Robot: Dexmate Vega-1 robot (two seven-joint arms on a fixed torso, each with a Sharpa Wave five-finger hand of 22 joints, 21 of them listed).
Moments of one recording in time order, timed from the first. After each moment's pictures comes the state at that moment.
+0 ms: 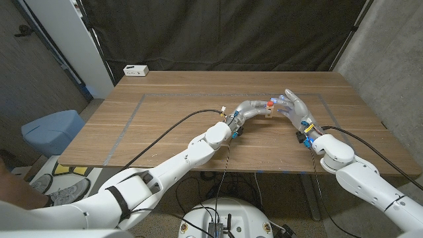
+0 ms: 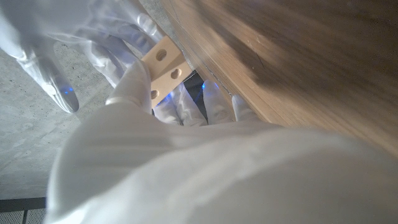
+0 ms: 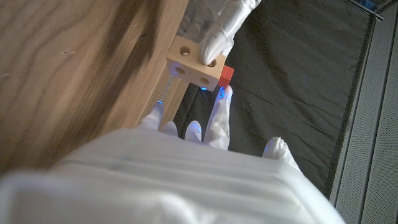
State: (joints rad) left arm 0.57 0.12 0.83 -1.02 -0.13 -0.33 0.07; left_hand 0.88 0.06 0.35 -0.17 0.23 0.86 -0.20 0.20 0.19 0.89 -0.21 0.21 0.44 0.53 -0.05 0.23 0.20 0.19 0.12 0.21 0.18; right arm -1.25 -0.78 -0.22 -1.84 0.62 0.14 -0.14; right_hand 0.04 0.04 0.28 -0.05 0.25 0.78 -0.02 0.22 0.20 -0.01 -0.07 0.20 0.18 -0.13 0.10 0.20 0.20 0.12 0.14 0.19 0.17
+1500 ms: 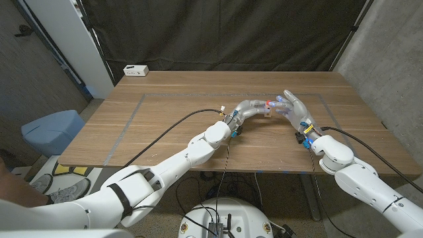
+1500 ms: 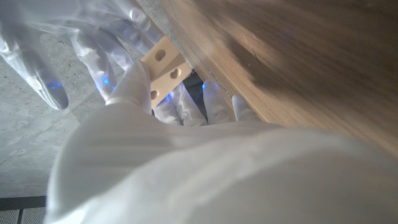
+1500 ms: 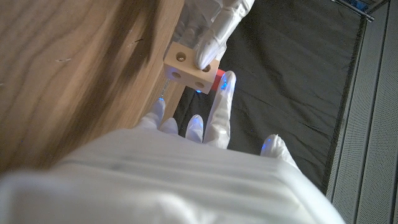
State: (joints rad) left arm 0.56 0.11 0.82 -0.98 -0.14 -0.35 0.06; left_hand 0.88 0.06 0.35 -0.17 0.23 0.86 -0.20 0.20 0.19 0.88 -0.21 0.21 0.44 0.53 -0.05 0.23 0.20 0.19 0.12 0.21 0.18; right arm -1.25 -0.77 -0.23 -1.83 0.62 0.17 -0.13; right_hand 0.06 0.06 0.29 -0.06 0.26 0.94 0.00 0.26 0.20 0.10 -0.09 0.21 0.18 -0.06 0.08 0.21 0.19 0.15 0.13 0.19 0.17
